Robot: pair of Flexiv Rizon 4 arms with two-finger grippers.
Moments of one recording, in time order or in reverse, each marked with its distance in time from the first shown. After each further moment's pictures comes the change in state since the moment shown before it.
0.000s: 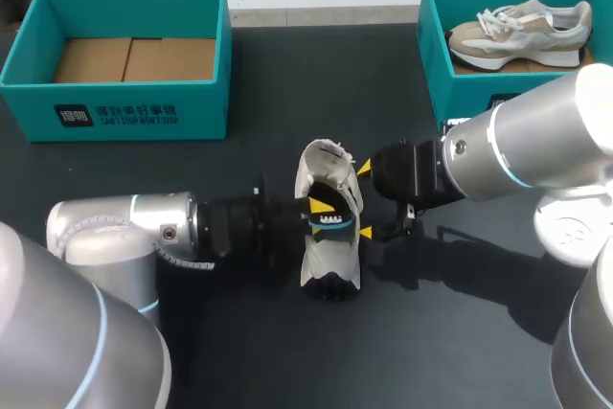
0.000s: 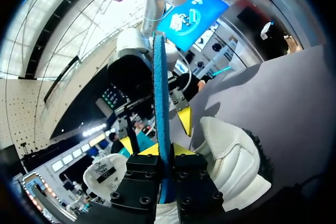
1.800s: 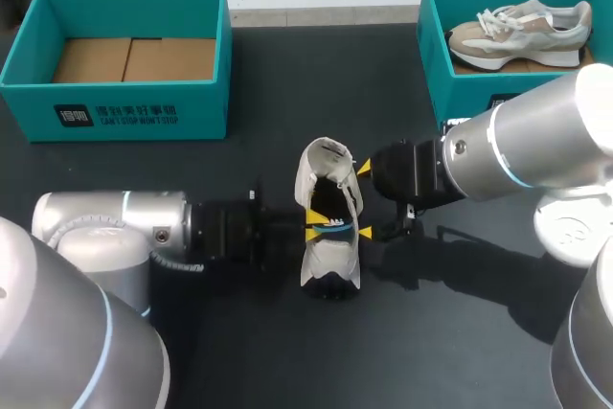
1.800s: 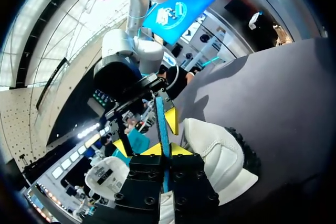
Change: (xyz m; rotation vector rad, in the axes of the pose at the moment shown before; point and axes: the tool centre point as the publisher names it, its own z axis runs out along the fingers) left arm 0.013 -0.001 -0.010 -0.074 0.090 0.088; right arm 0.000 0.000 0.000 0.000 0.000 0.000
